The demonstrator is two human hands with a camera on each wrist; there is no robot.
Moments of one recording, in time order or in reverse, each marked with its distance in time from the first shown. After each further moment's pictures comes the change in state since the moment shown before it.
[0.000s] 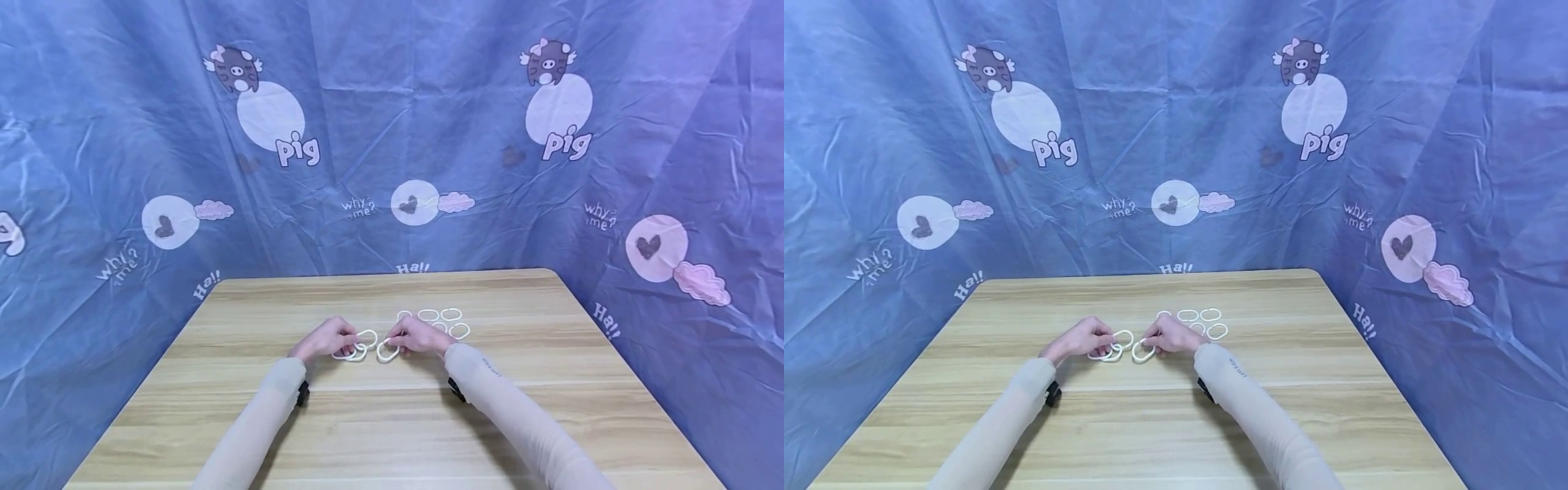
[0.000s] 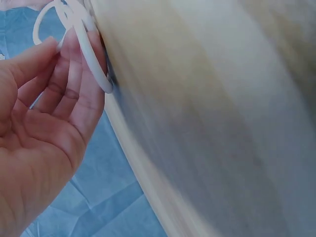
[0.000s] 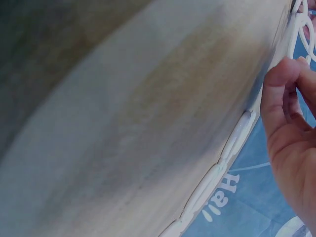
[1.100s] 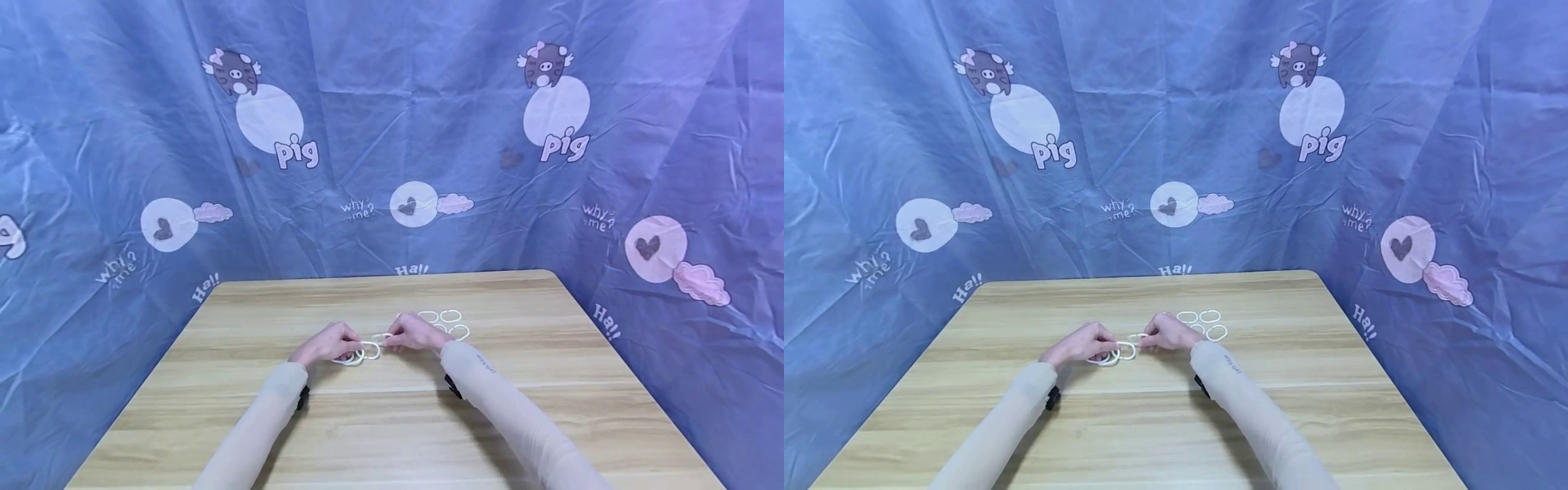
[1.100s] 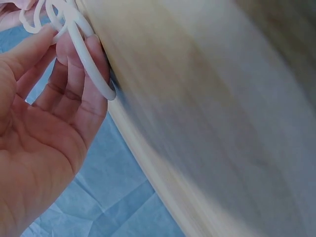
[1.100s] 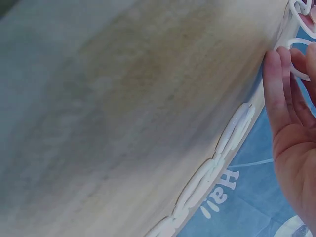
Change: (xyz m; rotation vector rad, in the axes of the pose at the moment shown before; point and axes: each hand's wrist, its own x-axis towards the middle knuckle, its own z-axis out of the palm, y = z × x) left_hand -0.001 0.004 0.003 0.127 -0.031 0.060; right_hand 0.009 0.000 -0.002 -0.056 0.018 -0.035
